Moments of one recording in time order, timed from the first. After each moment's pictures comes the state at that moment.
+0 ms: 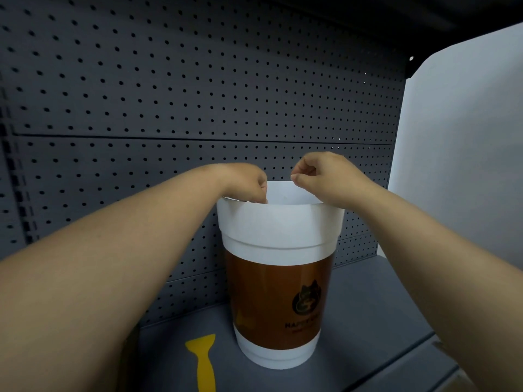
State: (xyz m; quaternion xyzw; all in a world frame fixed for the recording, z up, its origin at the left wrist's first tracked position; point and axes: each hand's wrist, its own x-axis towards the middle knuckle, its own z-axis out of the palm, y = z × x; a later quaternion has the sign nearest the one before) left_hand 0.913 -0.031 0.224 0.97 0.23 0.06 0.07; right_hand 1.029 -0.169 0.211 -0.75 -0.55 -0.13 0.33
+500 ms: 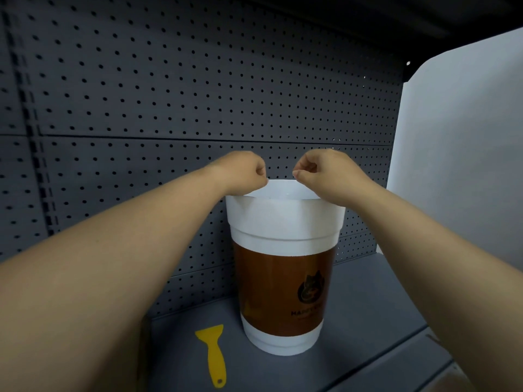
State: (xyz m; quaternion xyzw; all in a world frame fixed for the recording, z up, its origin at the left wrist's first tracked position) left_hand 0.889 -0.034 0.220 0.95 0.21 0.23 0.03; right_hand 1.003 -0.177 0.211 -0.75 -0.54 -0.16 0.34
